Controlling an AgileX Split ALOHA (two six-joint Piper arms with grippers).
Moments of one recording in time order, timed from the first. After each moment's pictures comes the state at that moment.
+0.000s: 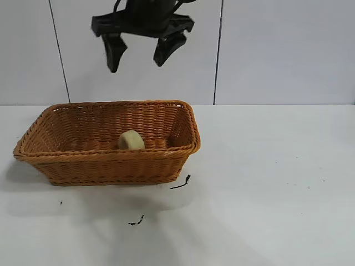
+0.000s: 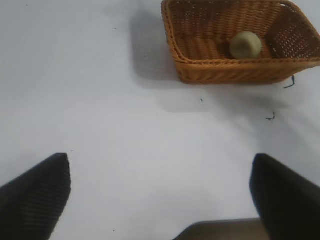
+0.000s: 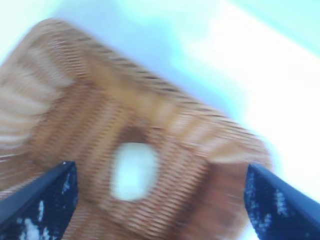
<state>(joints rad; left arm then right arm) -0.04 0.00 -0.50 -0.06 1.07 -0.04 0.38 2.33 -2.37 0.00 1.21 0.01</state>
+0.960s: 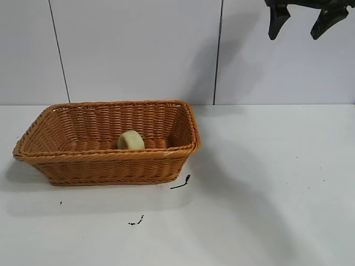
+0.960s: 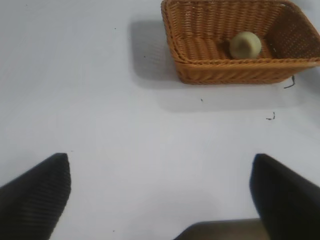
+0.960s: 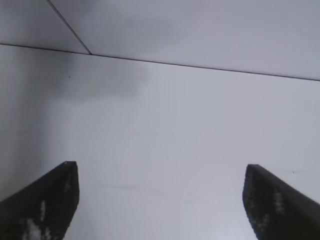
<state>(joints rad) -0.04 0.00 -0.50 -0.06 1.07 -0.04 0.03 2.04 -2.07 0.00 1.21 -0.01</state>
